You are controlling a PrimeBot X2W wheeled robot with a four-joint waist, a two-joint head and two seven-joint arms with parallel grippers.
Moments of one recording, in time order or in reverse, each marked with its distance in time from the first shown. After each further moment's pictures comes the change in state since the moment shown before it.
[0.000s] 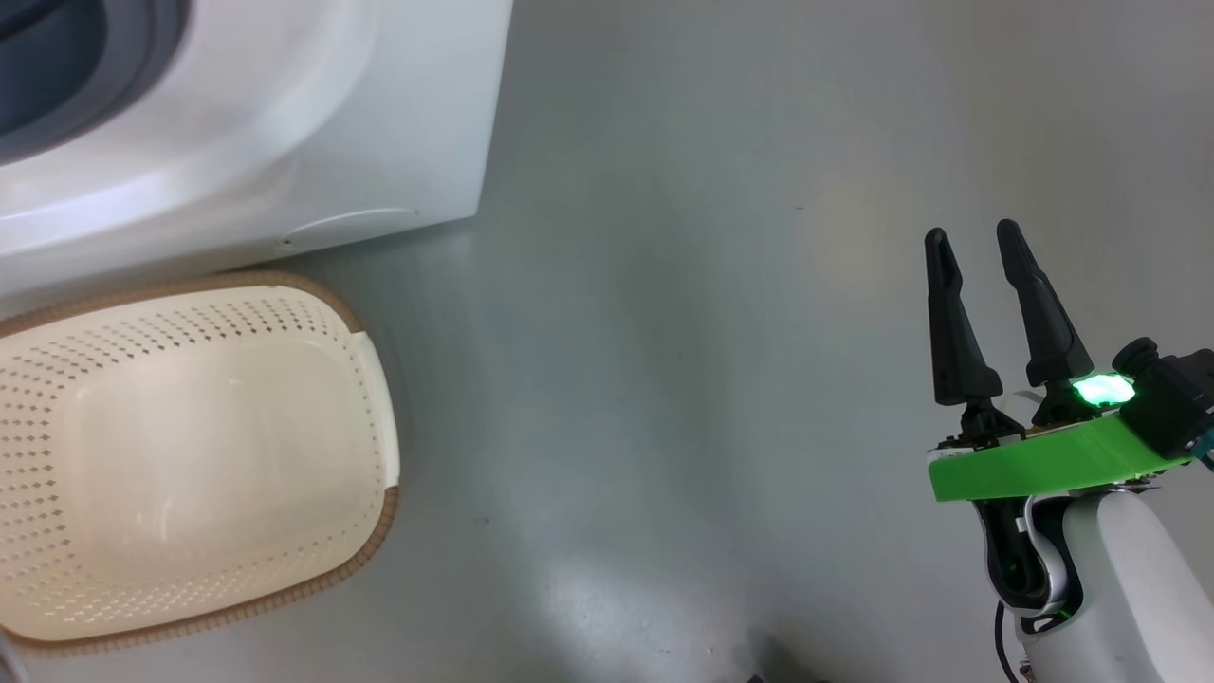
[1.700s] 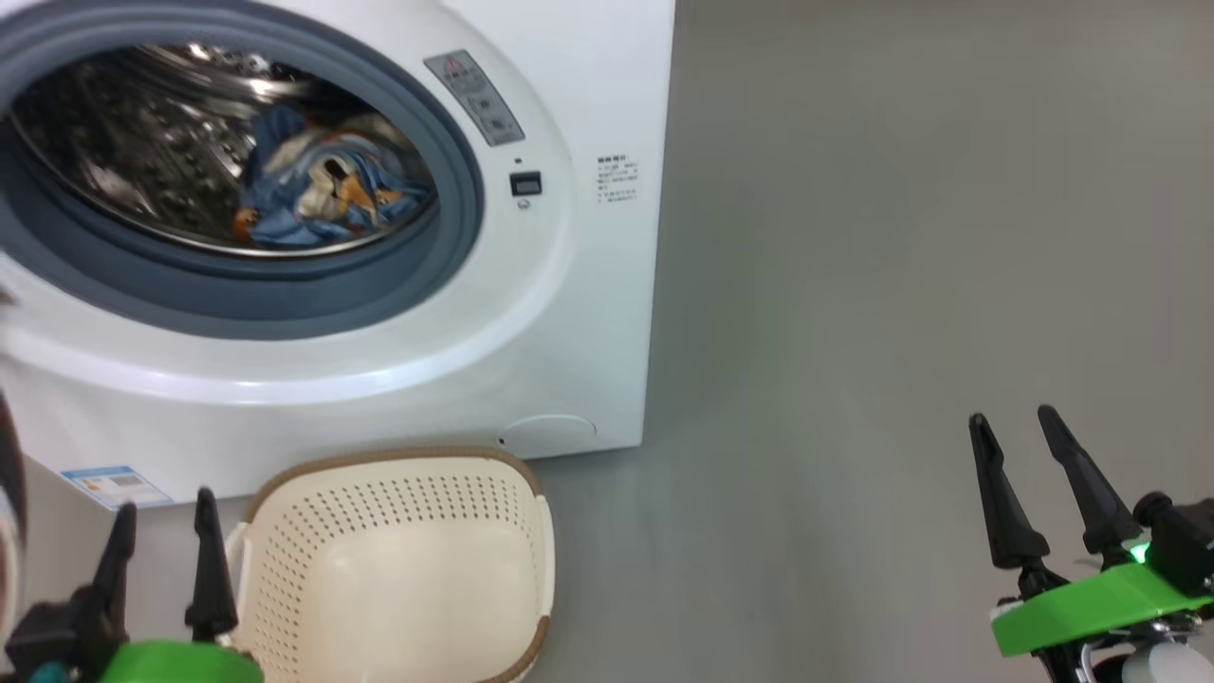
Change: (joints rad) left arm 1.019 -0.273 0.036 -0.447 -0.041 -0.013 0.000; right arm 0.259 -0.125 -0.011 0.045 -0.009 0.000 0.000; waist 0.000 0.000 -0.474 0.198
